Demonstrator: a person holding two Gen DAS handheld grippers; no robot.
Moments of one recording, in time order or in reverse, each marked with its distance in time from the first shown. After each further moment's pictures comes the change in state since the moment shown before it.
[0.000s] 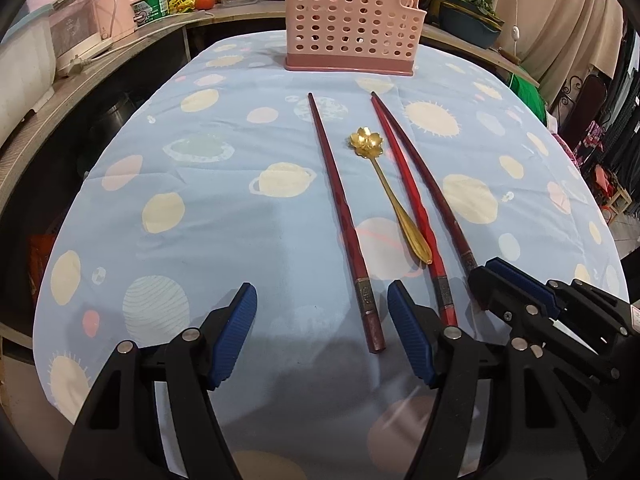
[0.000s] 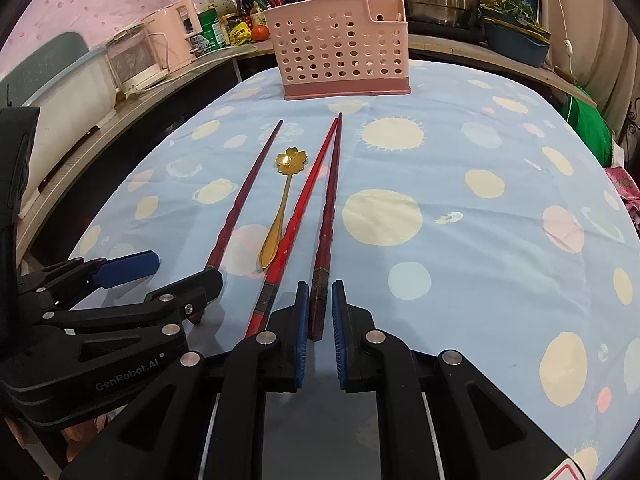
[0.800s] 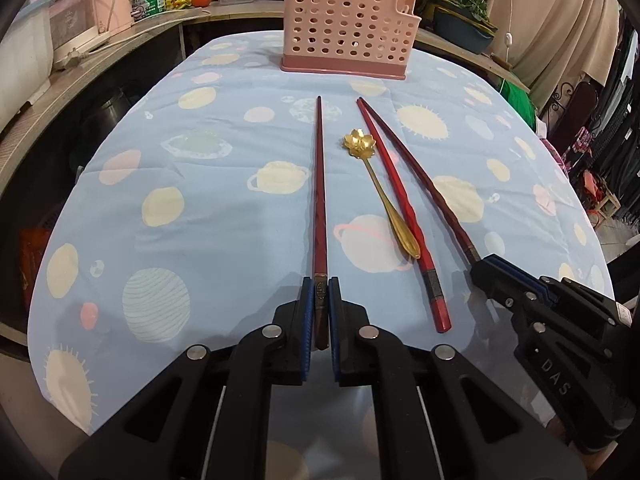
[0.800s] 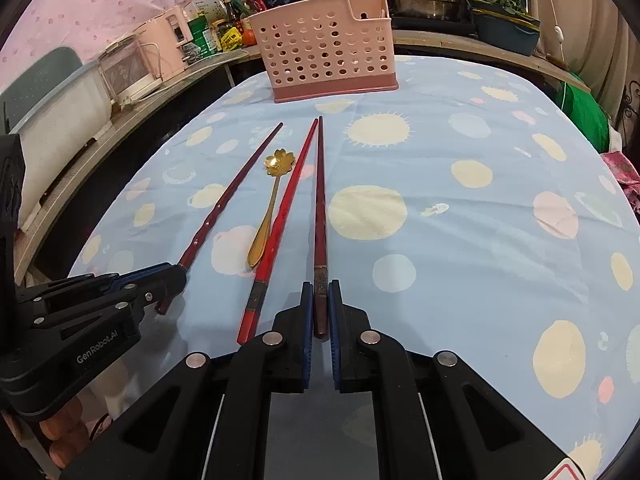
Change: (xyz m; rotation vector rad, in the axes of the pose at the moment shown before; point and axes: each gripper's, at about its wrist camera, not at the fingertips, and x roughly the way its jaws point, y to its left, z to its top) left arm -0.010 0.006 -0.002 -0.018 -0.001 -0.056; right arm -0.011 -0.014 0.000 0.047 -0.020 0.008
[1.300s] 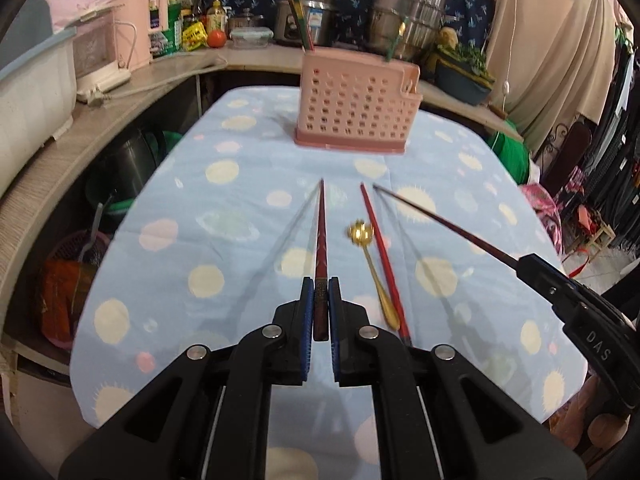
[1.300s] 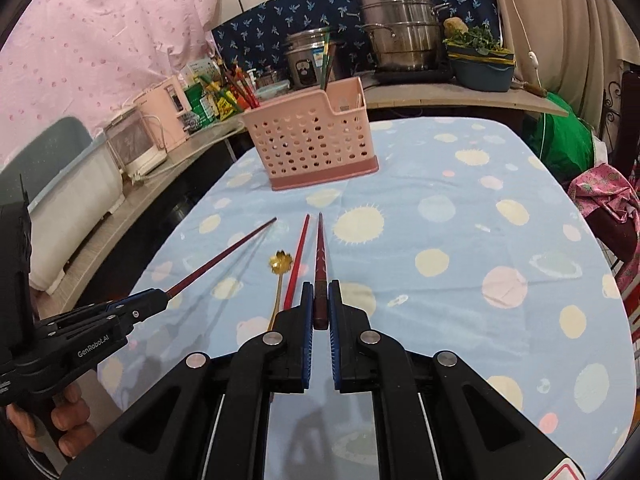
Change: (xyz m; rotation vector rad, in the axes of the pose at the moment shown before) left arm -0.063 0.013 0.047 -0.048 -0.149 -0.010; right arm -0.069 -0.018 0.051 0.079 -0.197 0.029
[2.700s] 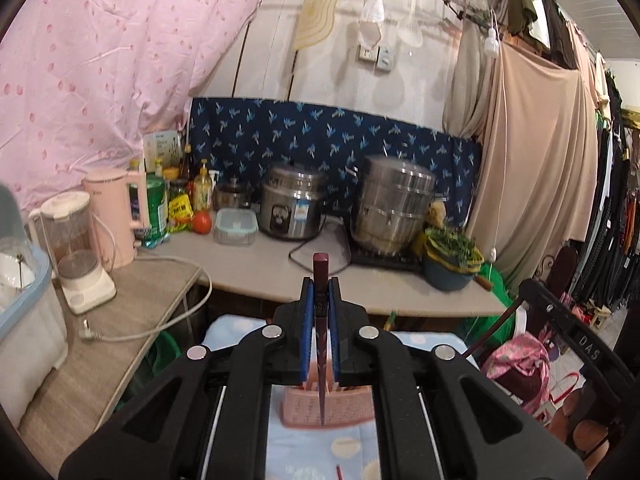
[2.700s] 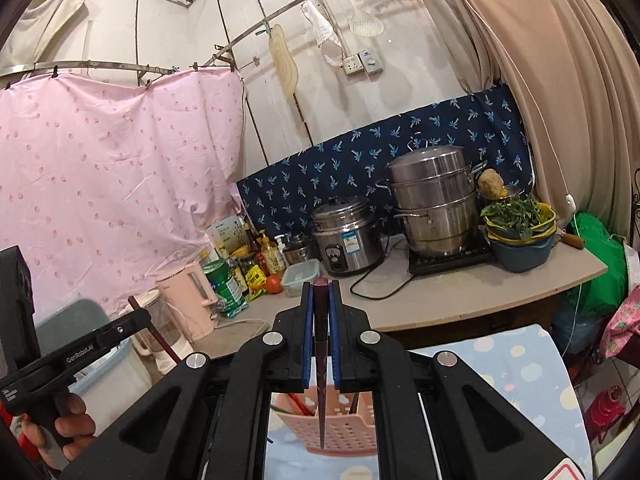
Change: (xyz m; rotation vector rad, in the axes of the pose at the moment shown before) left arm -0.073 -0.016 0.281 0.006 -0.494 -0.048; right arm -0.009 0.011 0.281 0.017 -0.464 0.126
